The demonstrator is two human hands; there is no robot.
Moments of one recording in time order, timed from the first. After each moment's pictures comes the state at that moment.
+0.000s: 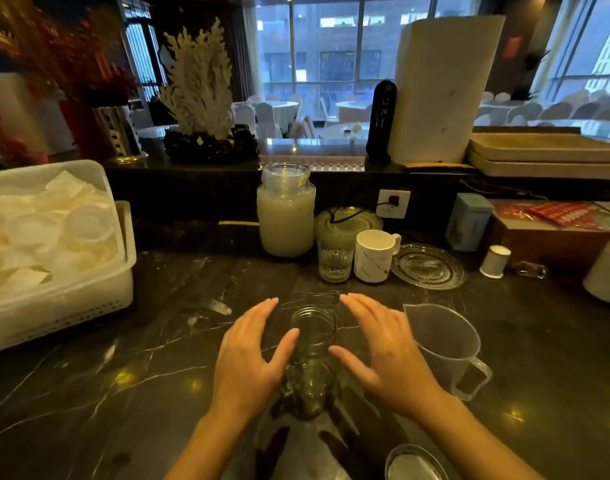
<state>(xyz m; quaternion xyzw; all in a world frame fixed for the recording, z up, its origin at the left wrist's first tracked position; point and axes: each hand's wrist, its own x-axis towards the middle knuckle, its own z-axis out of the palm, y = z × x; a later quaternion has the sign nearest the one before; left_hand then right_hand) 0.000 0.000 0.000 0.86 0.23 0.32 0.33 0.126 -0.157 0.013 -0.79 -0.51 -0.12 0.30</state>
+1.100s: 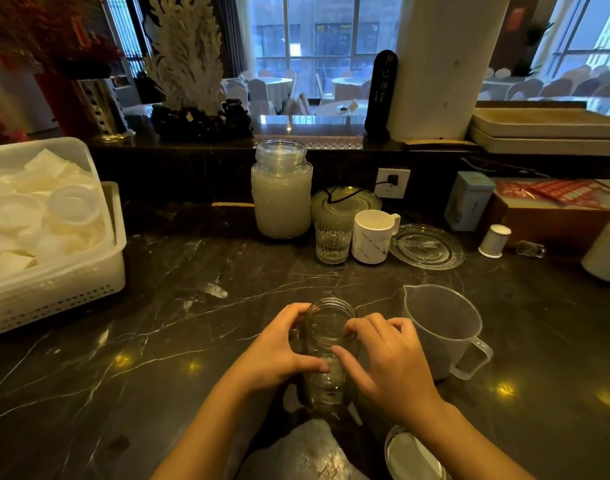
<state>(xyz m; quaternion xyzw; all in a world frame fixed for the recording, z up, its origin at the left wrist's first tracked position) 0.032 0.013 -0.018 0.85 0.12 0.04 0.52 0.111 -0.162 -0.009 -0.80 -0.48 -0.19 0.29</state>
